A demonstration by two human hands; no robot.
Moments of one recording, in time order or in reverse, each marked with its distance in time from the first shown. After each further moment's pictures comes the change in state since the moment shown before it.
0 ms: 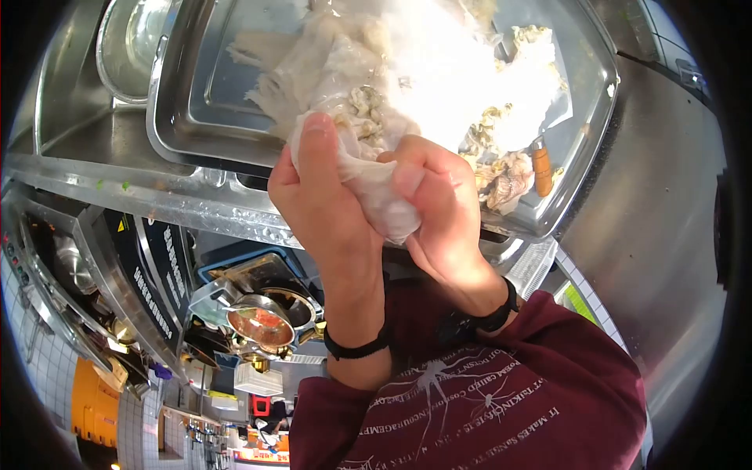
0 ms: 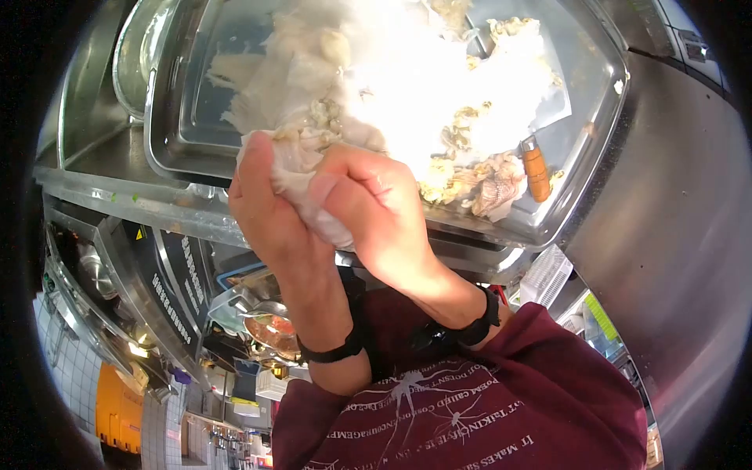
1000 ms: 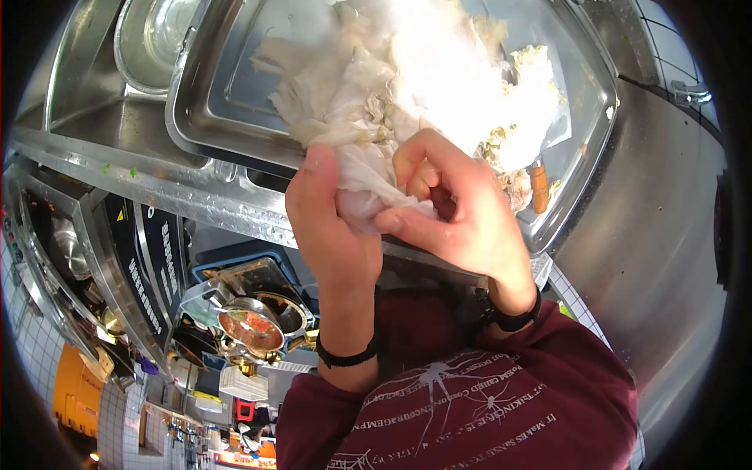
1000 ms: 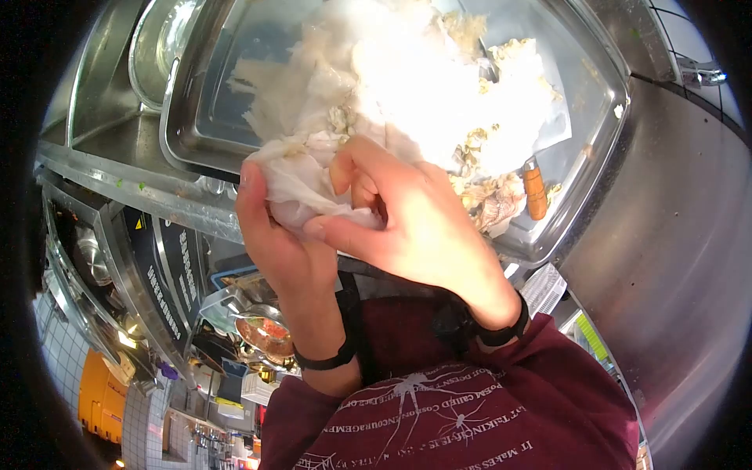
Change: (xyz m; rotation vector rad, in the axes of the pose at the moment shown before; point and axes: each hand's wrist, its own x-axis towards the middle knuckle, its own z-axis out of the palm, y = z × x) left_hand -0.007 0.004 -0.029 -0.164 -0.261 -0.043; right_hand 0.008 -0.048 -0.011 -0.846 -0.181 -0.078
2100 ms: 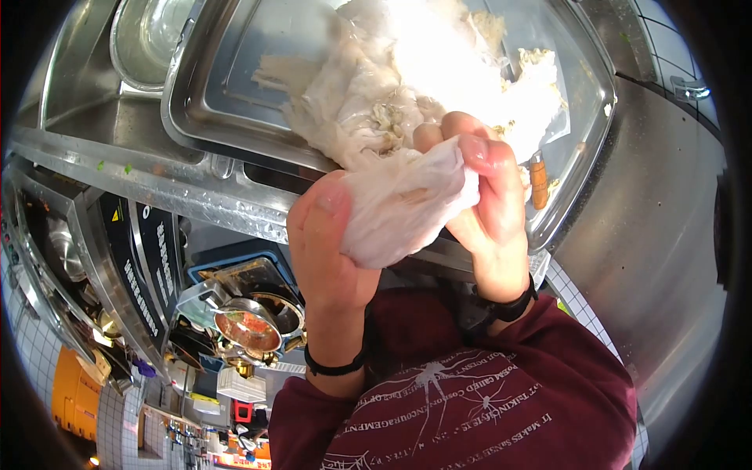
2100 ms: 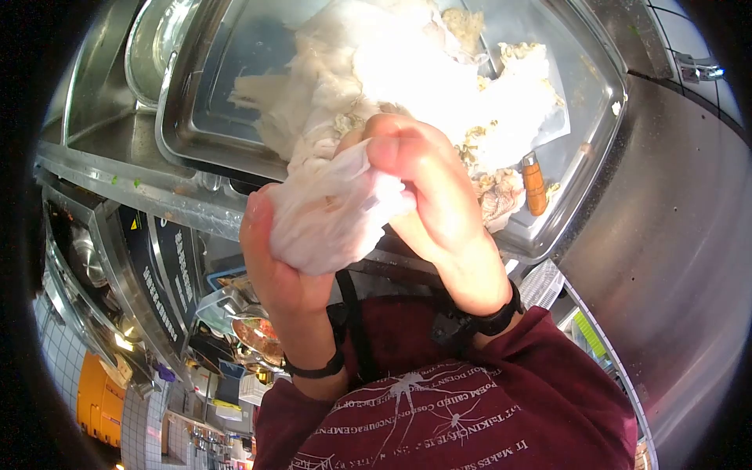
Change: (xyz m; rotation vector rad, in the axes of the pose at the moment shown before) left_hand -0.025 0.009 -0.016 0.105 -0.077 -0.079; right_hand 0.012 0.024 0.007 1.434 -0.111 0.104
